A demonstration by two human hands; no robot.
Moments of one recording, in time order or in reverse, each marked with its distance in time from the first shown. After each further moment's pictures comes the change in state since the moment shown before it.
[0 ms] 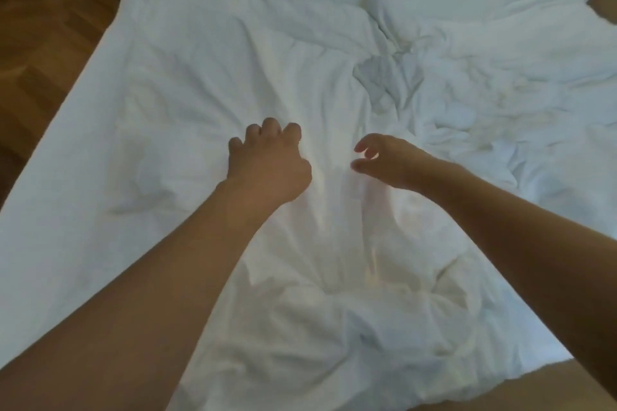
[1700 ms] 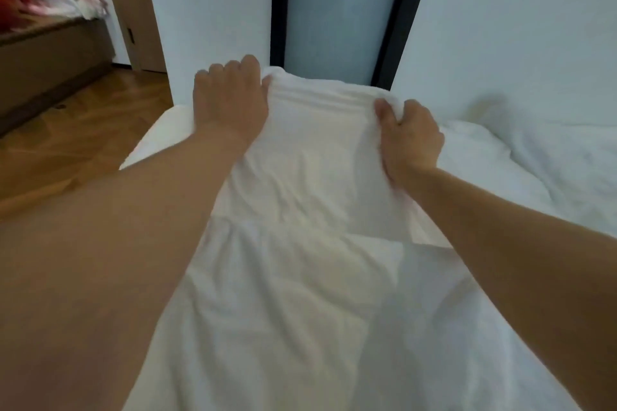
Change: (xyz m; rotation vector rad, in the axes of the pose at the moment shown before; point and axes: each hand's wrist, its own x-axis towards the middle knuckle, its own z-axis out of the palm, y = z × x) left_hand 0.555 -0.243 -0.058 0.348 0.649 -0.205; right_hand 0.551 -0.135 -0.096 0.335 0.808 -0.082
